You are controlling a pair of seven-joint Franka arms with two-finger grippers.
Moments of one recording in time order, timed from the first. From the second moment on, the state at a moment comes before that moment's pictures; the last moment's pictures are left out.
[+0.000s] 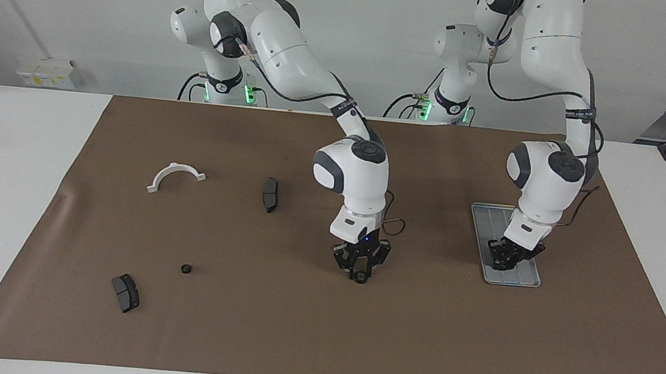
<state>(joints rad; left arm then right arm) -0.06 0.34 0.04 -2.02 0.04 2.55 -0.08 0.66 0.89 -0.07 -1.19 -0.18 2.42 0.56</state>
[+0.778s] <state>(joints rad) -0.29 0.38 0.02 -1.78 0.11 2.44 -0.19 0.52 0.64 -0.09 -1.31 -0.18 2.26 0.49</state>
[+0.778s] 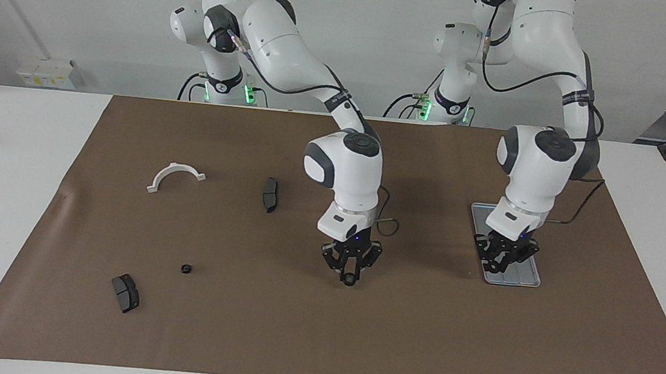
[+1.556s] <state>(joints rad) -0.47 0.55 0.01 -1.65 0.08 2.62 -0.34 0.09 0.26 -0.09 -1.92 -0.03 2.31 -0.18</state>
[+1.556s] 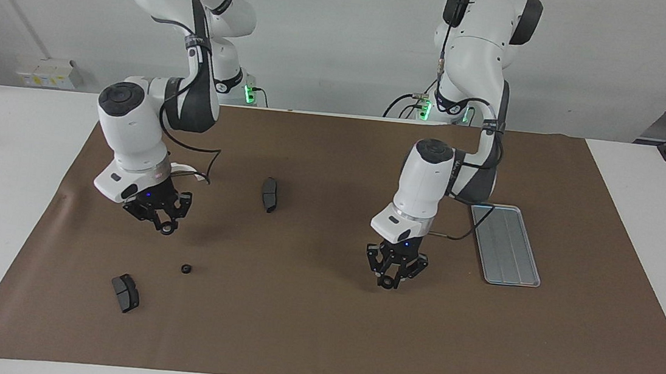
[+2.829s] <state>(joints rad) -0.34 0.23 0.04 -1.81 0.08 2.28 -0.31 0.05 0.31 -0.06 -1.97 -0.02 2.46 -0.16</state>
